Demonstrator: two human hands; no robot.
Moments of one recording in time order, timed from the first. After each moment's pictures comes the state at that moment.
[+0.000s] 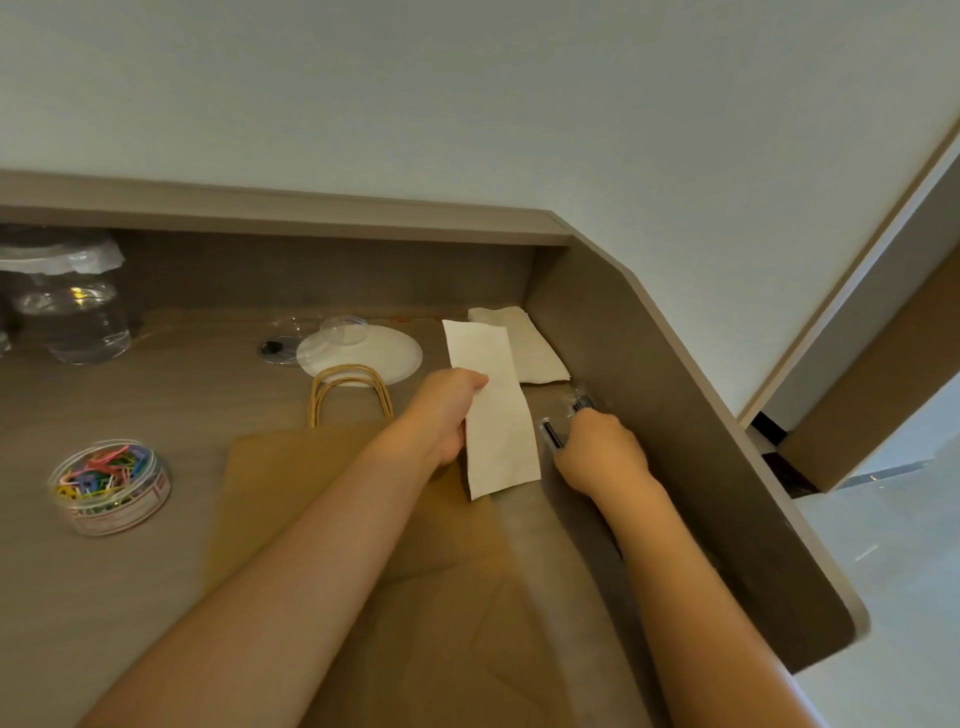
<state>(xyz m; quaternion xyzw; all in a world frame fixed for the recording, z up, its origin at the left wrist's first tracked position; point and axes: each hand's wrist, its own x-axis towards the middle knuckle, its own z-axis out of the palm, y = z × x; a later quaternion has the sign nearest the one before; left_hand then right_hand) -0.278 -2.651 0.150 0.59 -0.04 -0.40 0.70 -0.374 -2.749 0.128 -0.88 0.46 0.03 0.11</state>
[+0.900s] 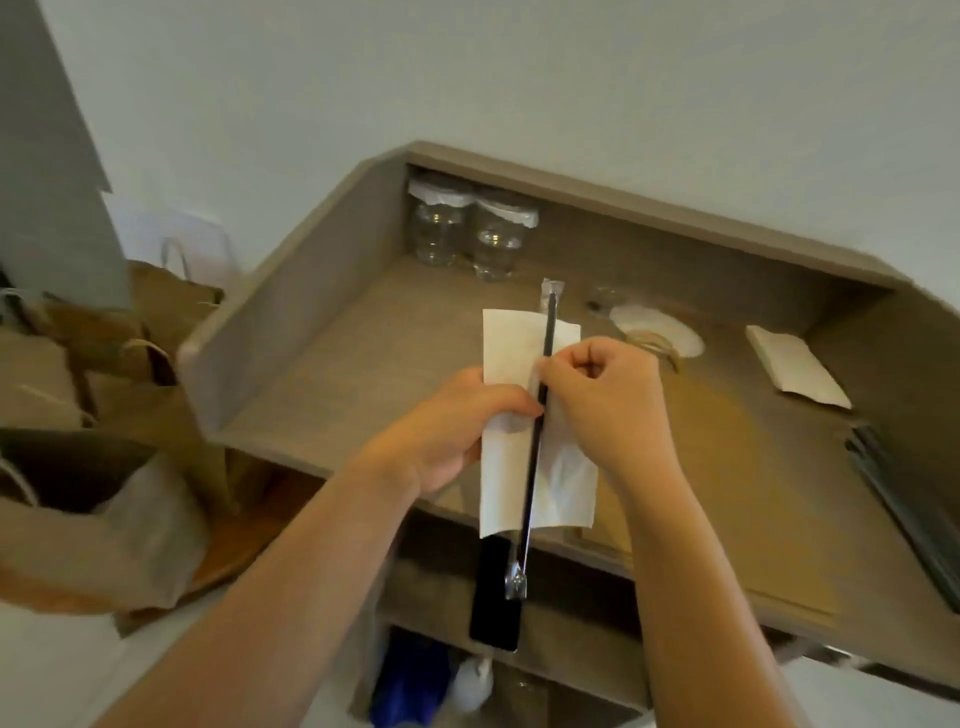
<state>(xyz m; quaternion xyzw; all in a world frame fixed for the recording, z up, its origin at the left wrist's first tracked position) -0.345 -2.316 0.148 0.62 -0.18 -0.26 0.72 -0.383 -2.436 0.180 -0.85 0.10 -0.19 0.49</state>
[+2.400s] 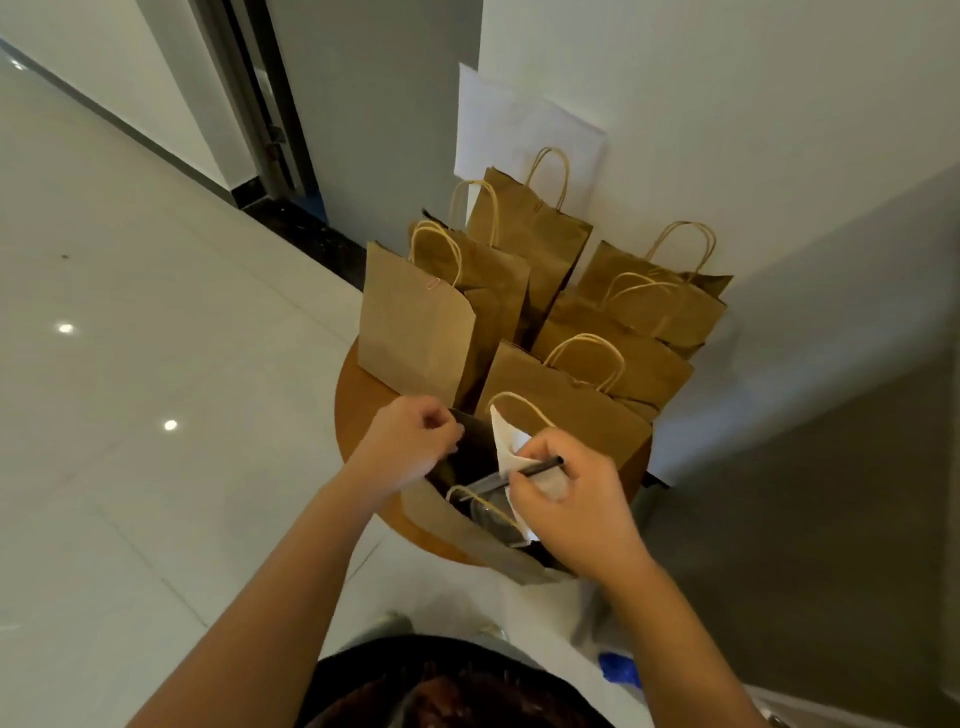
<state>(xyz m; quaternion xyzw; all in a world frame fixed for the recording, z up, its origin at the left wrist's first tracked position) -0.167 -1.812 -0.034 0.86 0.12 -0.13 0.48 -0.200 -1.993 0.005 -0.85 -0.11 0.11 0.51</state>
